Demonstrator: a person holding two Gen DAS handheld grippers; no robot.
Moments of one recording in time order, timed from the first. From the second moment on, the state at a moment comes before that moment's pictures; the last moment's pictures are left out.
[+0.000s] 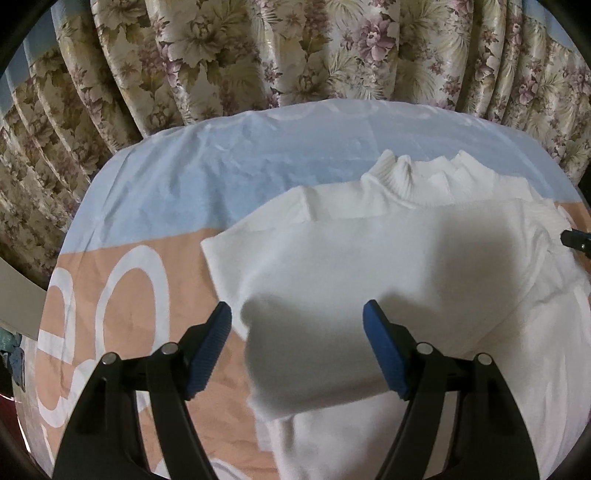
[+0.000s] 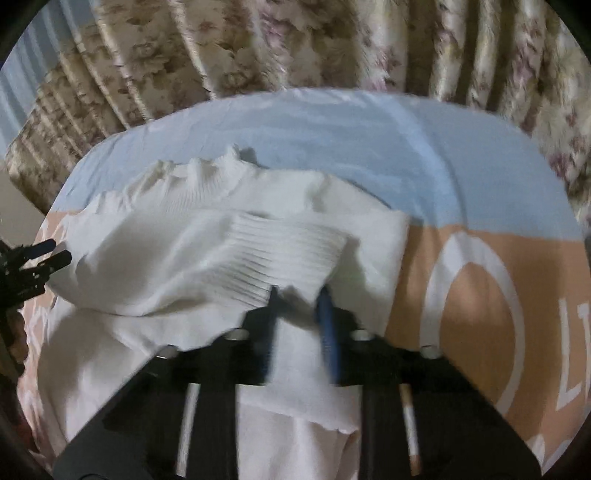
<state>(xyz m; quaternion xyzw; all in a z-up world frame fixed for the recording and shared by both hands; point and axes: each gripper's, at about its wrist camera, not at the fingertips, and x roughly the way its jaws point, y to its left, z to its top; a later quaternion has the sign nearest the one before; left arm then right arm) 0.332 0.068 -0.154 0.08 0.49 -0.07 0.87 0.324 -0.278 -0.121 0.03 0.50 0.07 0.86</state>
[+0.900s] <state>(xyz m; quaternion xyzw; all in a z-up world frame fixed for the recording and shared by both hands) 0.319 0.074 -0.159 0.08 0.51 -0.10 0.85 0.295 -0.273 -0.104 0.00 0.46 0.08 0.88</state>
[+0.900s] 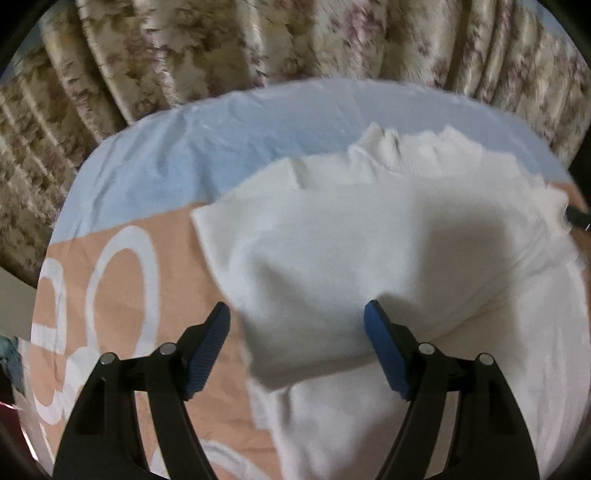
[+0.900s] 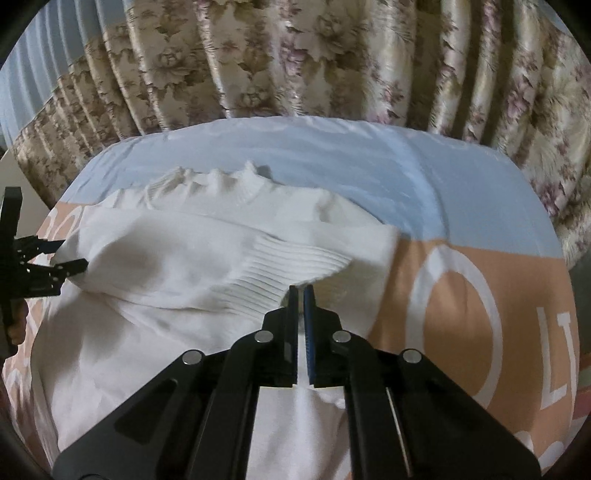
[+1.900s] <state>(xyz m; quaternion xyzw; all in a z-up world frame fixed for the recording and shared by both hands) 0.298 0.091 -0.169 0.12 0.49 -0.06 0.86 0.315 -0.269 -0.121 0.01 0.48 0.05 0.87</state>
